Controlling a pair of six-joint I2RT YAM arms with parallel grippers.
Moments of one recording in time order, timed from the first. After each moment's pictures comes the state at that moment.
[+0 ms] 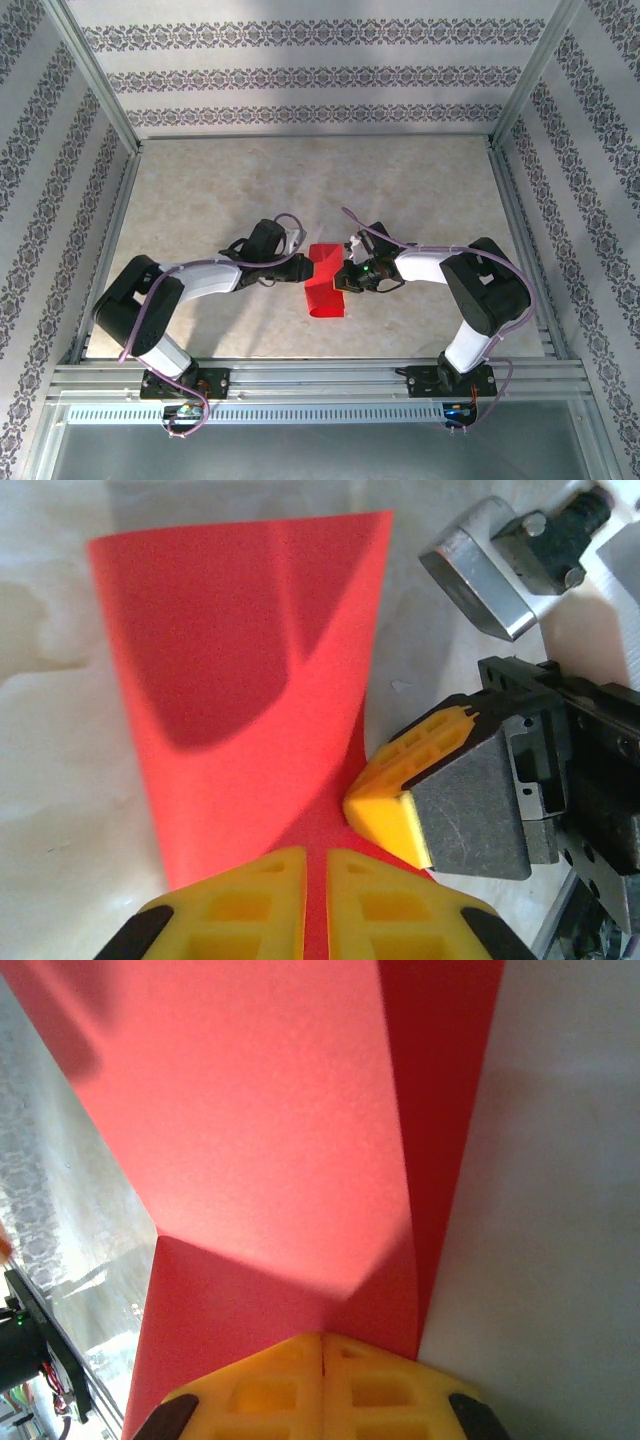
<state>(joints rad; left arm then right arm) -0.59 1.61 0.74 0.06 0.48 -0.57 0.53 1.71 0.73 -0.13 -0.61 0.62</state>
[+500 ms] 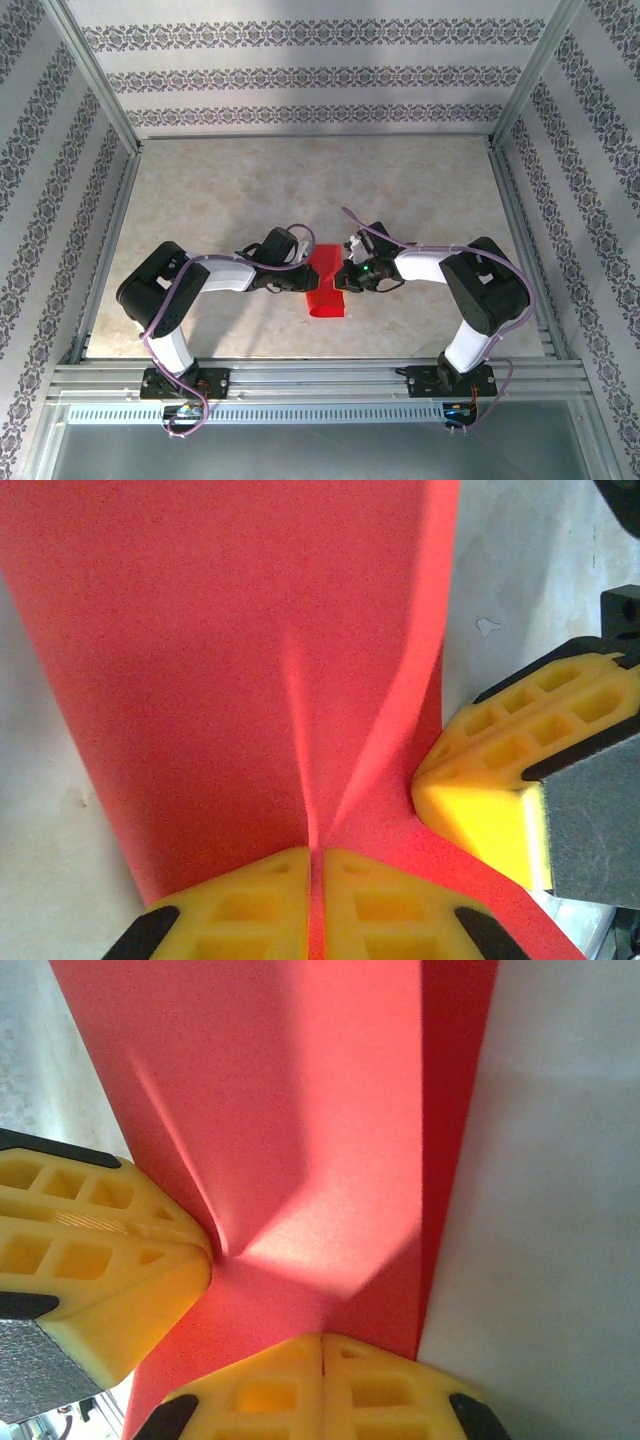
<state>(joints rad) -0.62 1.75 0.76 0.07 0.48 -0.57 0.53 1.71 0.73 -0.14 -0.62 0.62</state>
